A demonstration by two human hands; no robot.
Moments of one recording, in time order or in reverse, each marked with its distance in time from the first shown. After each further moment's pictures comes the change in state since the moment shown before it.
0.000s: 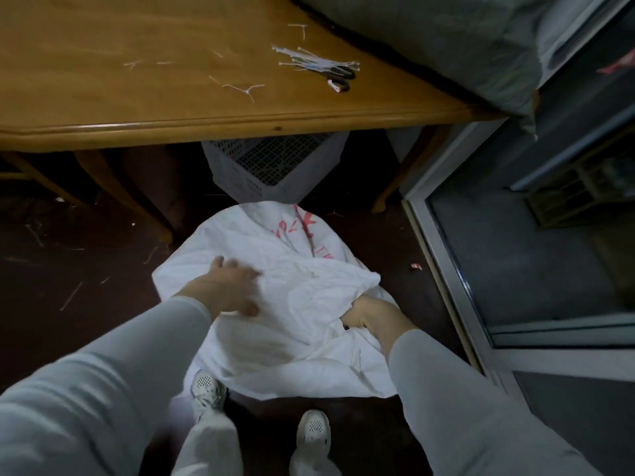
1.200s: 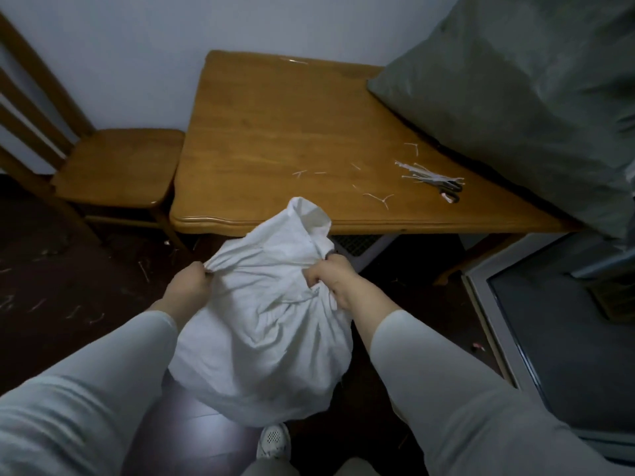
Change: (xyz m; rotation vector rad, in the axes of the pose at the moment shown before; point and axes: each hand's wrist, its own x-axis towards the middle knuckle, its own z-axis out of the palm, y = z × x) left_hand -0.090 -0.305 -0.111 -0.695 0.483 -0.429; right_hand -0.011 -0.312 0.111 0.431 0.020 -0.288
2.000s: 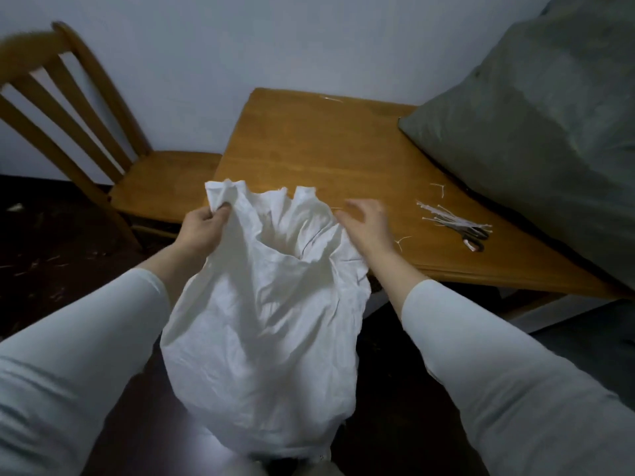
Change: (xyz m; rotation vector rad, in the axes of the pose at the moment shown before) left_hand -0.004 0.111 -0.077 -0.815 0.262 0.058; right_hand 0.038 -0.100 -0.077 -0.340 0.260 -0.699
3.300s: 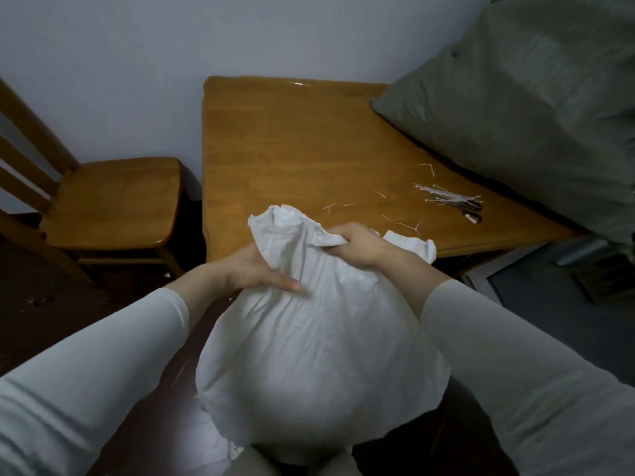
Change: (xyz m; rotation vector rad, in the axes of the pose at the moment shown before) left_hand 0.084 -0.007 -0.058 0.250 -1.083 0.071; right_hand 0.009 -0.073 0.095 -0.303 -0.361 0.076
